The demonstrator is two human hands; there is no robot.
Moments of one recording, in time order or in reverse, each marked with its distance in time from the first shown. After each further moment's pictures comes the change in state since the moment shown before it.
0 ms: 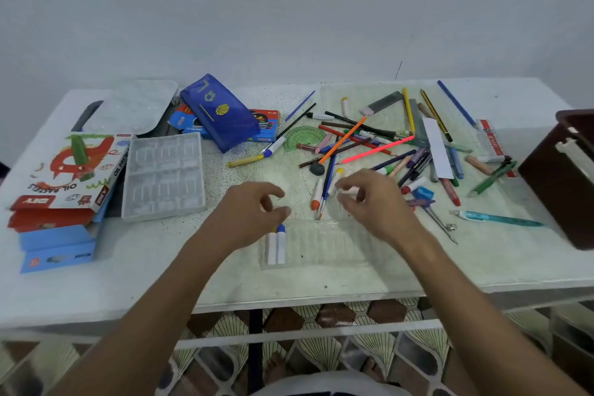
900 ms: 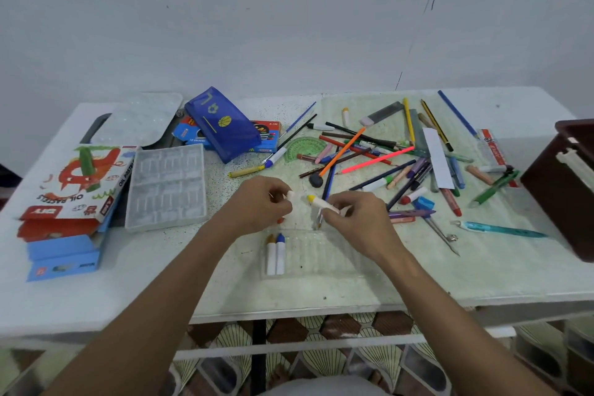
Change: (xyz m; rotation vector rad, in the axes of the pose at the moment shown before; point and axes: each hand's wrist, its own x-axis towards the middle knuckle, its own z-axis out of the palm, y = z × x) left_hand 0.035 0.007 0.004 -0.035 -0.011 0.043; right_hand -0.006 -0.010 0.020 0.250 0.065 0.176
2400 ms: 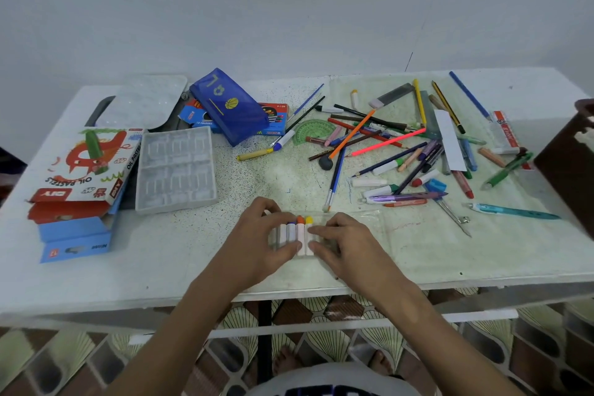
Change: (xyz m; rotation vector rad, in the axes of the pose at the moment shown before) left_hand -0.074 -0.043 0.036 0.054 0.120 0.201; right_hand -0.053 0.012 0.042 -0.182 -0.176 -0.291
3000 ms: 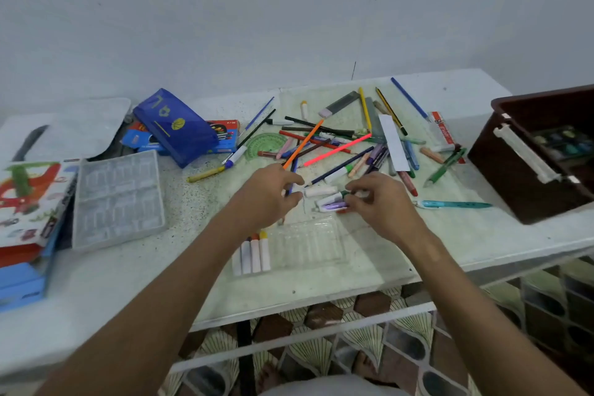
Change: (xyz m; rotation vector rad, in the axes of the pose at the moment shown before) left_hand 0.118 0.060 0.016 0.155 -0.131 0.171; right_hand 0.016 0.069 -0.101 -0.072 0.267 0.296
